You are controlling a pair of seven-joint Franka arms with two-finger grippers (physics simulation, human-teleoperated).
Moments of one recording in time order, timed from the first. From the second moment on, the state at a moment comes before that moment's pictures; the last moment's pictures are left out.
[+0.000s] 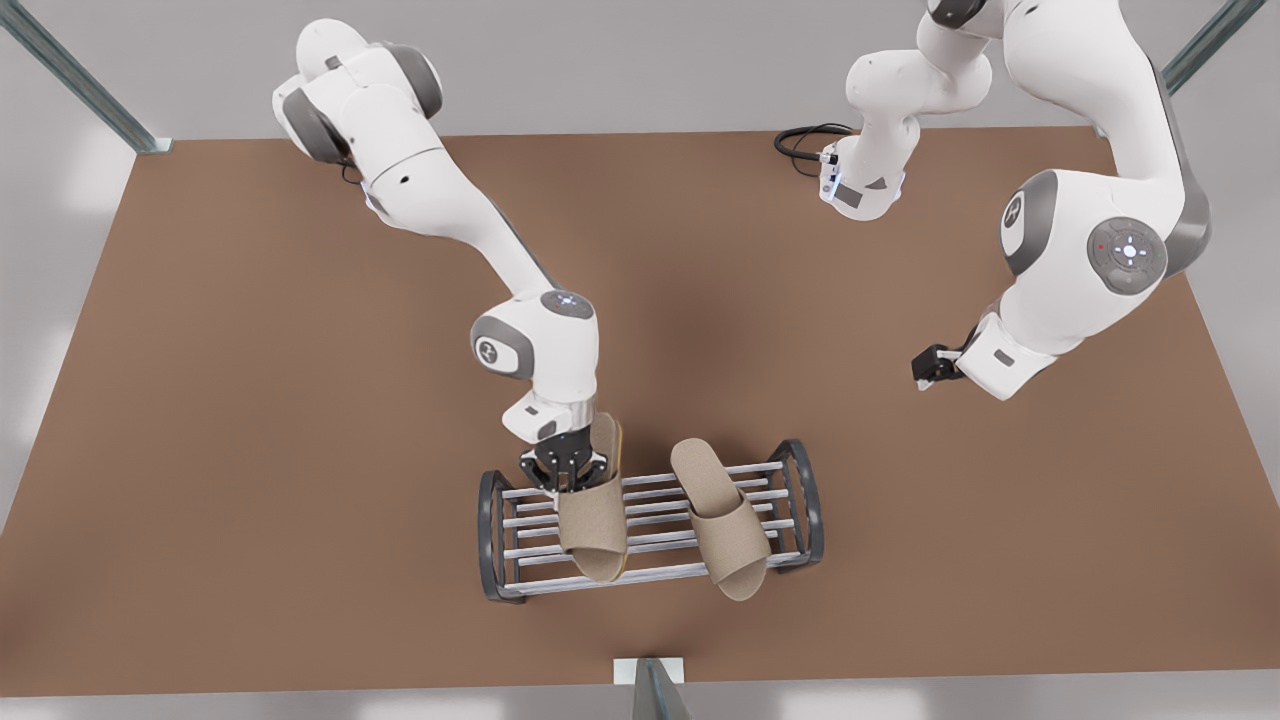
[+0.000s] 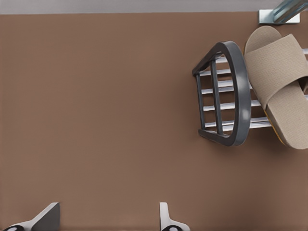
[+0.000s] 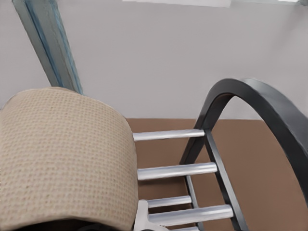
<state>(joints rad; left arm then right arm) 0.00 0.22 -0.18 -1.47 0.03 1.68 -0.16 0.58 0.70 -0.02 -1.37 -0.76 2.50 1.12</state>
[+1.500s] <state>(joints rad) -0.03 0.25 -0.20 -1.45 0.05 1.68 -0.21 0.12 0.26 0.04 -1.17 -0.05 1.78 0.84</state>
